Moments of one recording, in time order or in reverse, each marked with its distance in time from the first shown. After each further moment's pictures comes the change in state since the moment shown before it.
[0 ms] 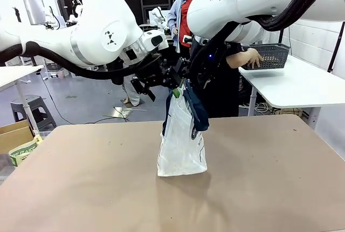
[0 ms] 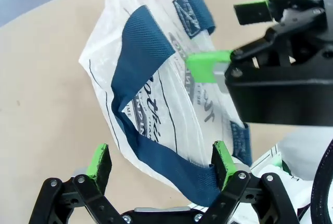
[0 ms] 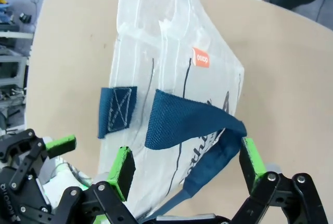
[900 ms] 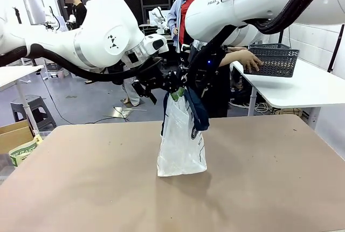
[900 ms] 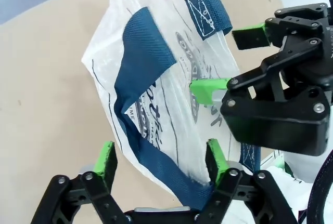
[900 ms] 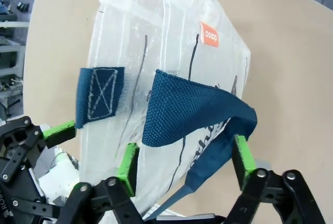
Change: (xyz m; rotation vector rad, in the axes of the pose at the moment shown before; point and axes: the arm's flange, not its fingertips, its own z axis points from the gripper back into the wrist) left arm 0.003 0.003 -0.007 0.014 0.007 0.003; right arm -0.006 0.002 -0.015 0.009 0.069 -0.002
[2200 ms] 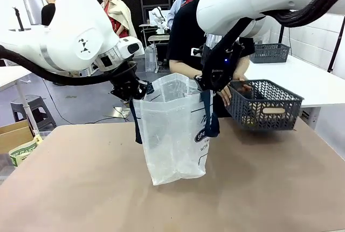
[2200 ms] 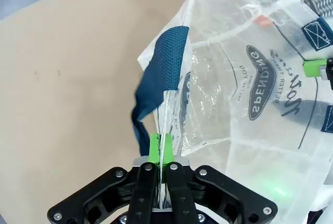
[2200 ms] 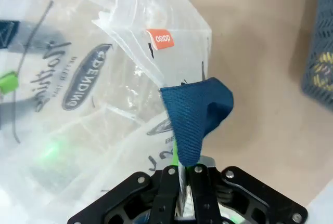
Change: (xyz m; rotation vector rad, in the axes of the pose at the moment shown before) left arm -0.044 0.051 0.033 0.102 -0.017 0.054; right arm -0.042 -0.021 0.024 -0.086 0.133 0.082
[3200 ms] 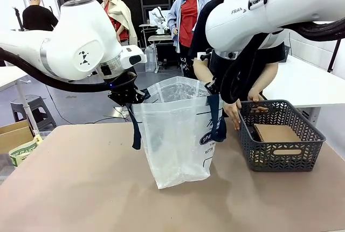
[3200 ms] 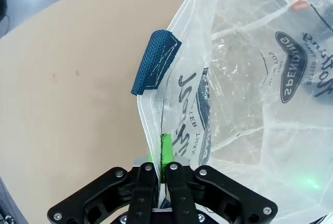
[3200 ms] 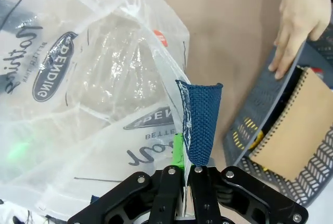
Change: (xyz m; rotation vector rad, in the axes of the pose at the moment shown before) left arm -0.014 -0.002 -0.014 0.106 0.008 -0.123; right arm -0.035 -0.010 -0.007 -0.110 -0.082 0.110
